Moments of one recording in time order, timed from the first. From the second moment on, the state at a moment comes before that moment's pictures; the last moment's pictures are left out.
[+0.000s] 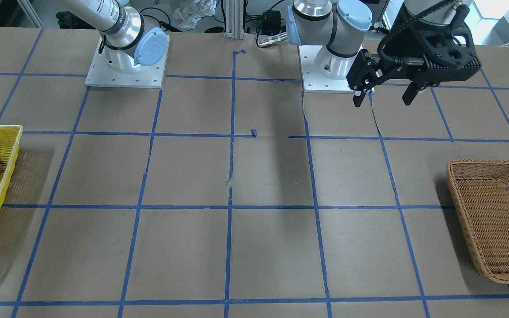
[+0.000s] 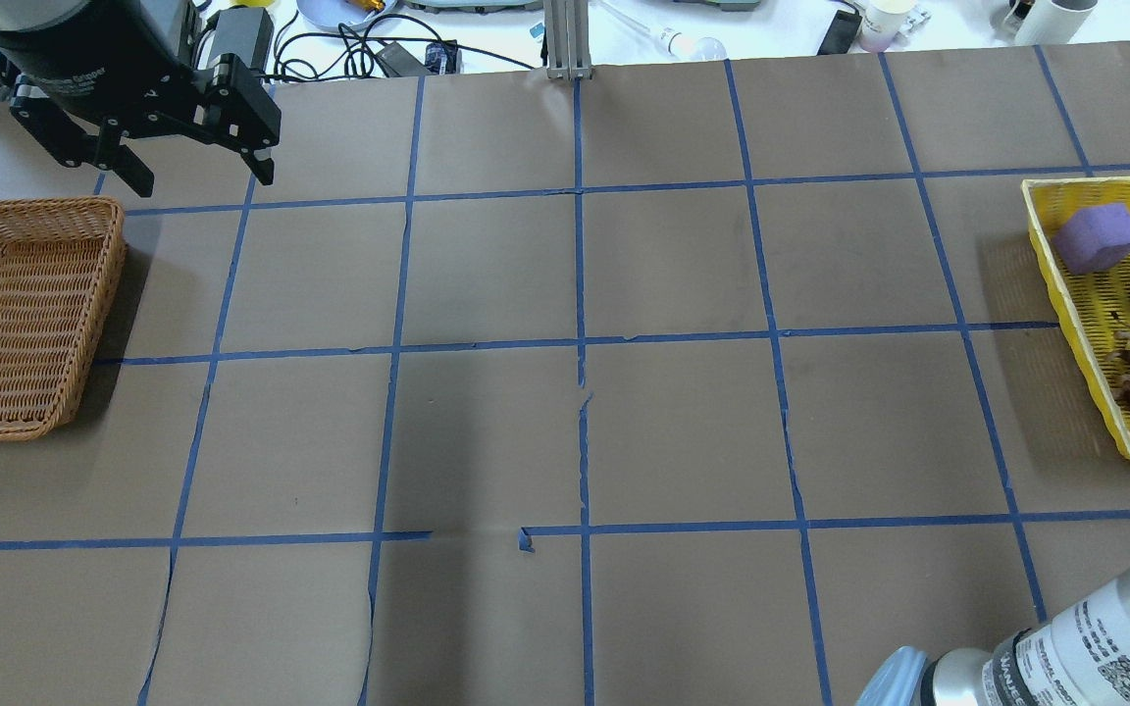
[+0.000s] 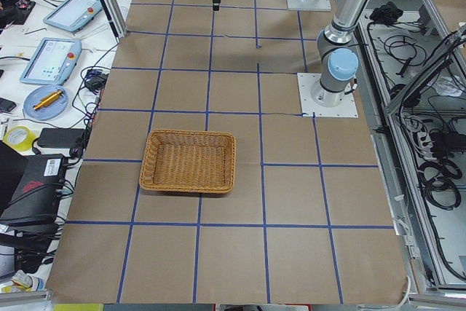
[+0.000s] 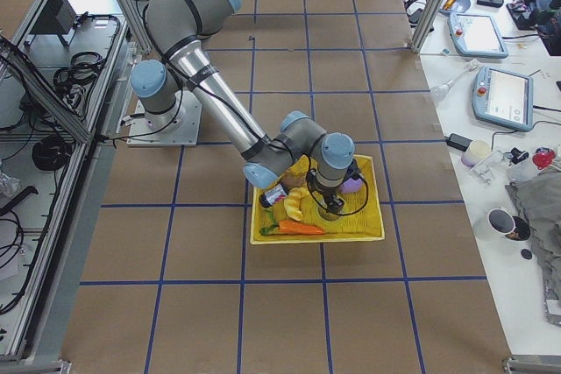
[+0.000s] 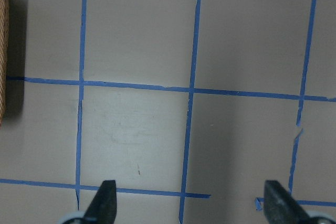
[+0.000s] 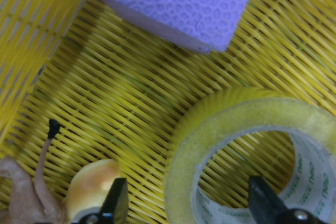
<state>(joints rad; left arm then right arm) -1.53 -1.57 -1.42 -1.66 1.58 -0.03 0.80 -1.03 1.60 -2.14 -1.58 -1.37</state>
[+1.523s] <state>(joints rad) -1.53 -1.57 -1.42 -1.66 1.58 -0.03 1.33 -1.32 1.59 -1.89 -1.63 -0.49</state>
